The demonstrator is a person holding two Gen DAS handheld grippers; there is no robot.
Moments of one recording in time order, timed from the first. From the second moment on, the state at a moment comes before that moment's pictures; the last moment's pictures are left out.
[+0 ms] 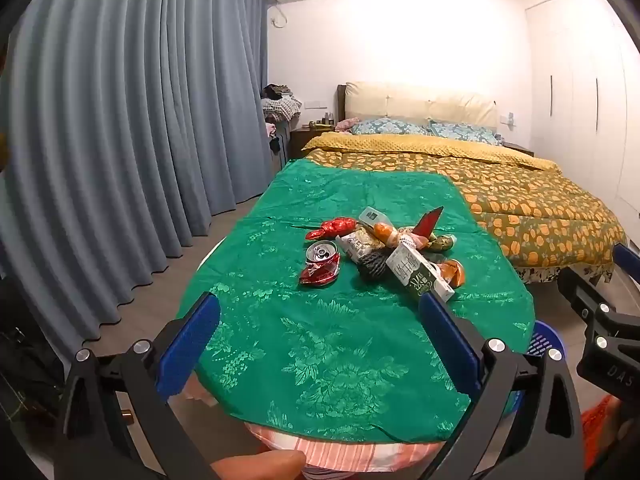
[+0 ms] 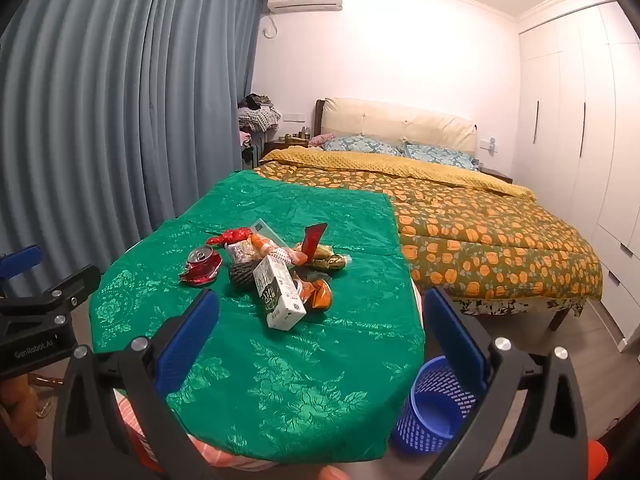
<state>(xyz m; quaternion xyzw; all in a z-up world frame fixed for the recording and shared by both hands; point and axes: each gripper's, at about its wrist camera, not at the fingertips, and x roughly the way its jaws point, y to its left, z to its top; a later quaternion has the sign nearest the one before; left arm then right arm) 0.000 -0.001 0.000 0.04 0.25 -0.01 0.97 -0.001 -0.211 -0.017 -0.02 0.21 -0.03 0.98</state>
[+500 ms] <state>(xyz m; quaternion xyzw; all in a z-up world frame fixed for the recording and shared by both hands) -0.004 -0.008 -0.008 0.04 0.26 -0.01 0.97 -0.004 -0.214 -0.023 -0.02 0.22 -0.04 0.98</state>
